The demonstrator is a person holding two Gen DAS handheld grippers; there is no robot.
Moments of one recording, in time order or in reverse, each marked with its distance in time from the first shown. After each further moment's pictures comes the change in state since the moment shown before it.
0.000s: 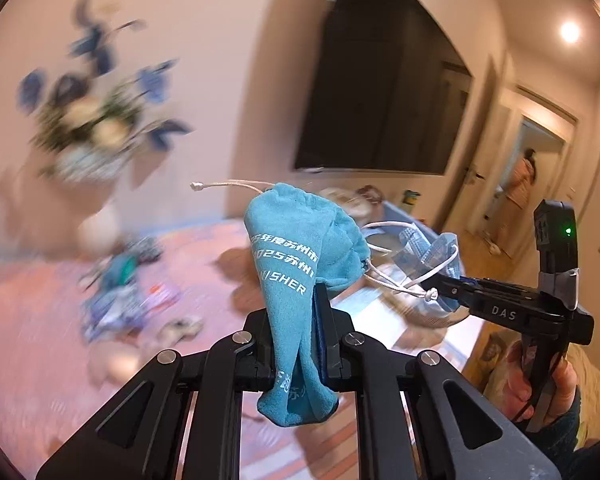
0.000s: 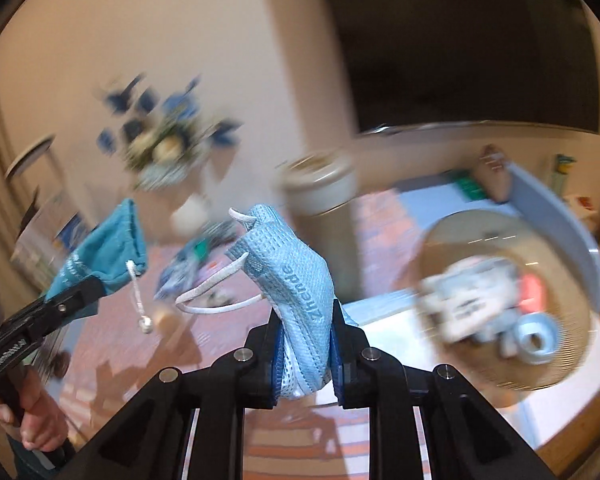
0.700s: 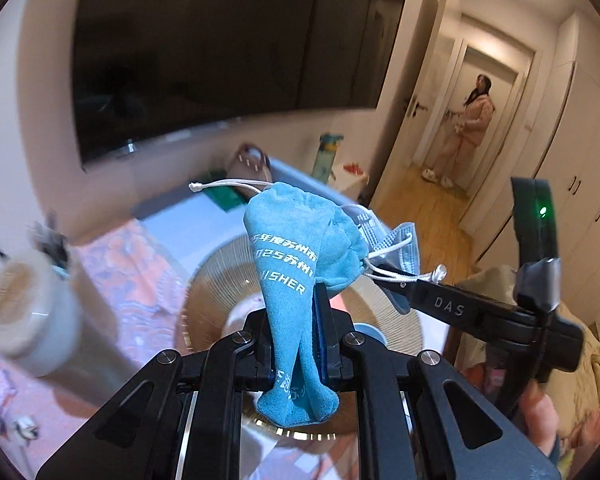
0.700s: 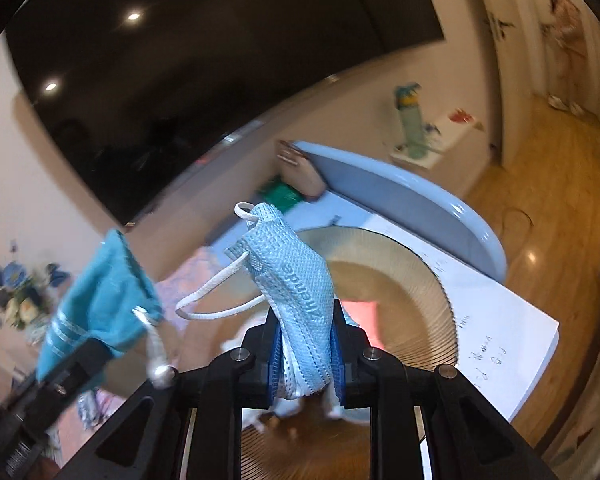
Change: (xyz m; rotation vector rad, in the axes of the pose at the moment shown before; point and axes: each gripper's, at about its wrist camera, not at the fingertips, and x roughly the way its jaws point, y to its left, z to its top) left arm 0.221 -0.175 0.043 0.149 0.235 -0.184; right arm 0.020 -0.225 0.031 0.475 0.016 -0.256
